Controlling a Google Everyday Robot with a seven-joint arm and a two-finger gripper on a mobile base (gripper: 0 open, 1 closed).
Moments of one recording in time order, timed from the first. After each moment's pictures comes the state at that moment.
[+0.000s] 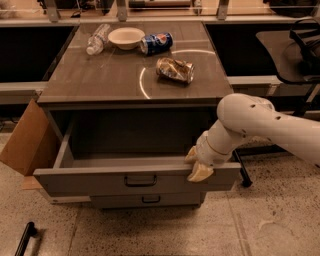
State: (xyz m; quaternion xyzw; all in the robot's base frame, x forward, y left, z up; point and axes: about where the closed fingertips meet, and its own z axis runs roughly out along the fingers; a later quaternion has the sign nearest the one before) arm 0.500 -0.111 0.653 -0.73 0.66 0.12 0.15
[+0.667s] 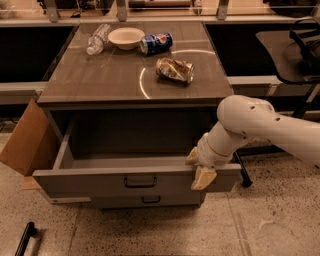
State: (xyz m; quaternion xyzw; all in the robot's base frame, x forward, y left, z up) arm 0.499 -0.110 0.651 -0.73 0.66 0.12 0.15
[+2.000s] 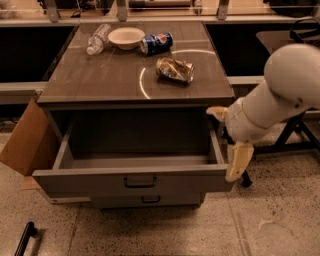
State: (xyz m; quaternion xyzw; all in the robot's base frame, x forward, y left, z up) arm 0.492 -0.158 0.787 -0.74 0.64 0.04 0.20
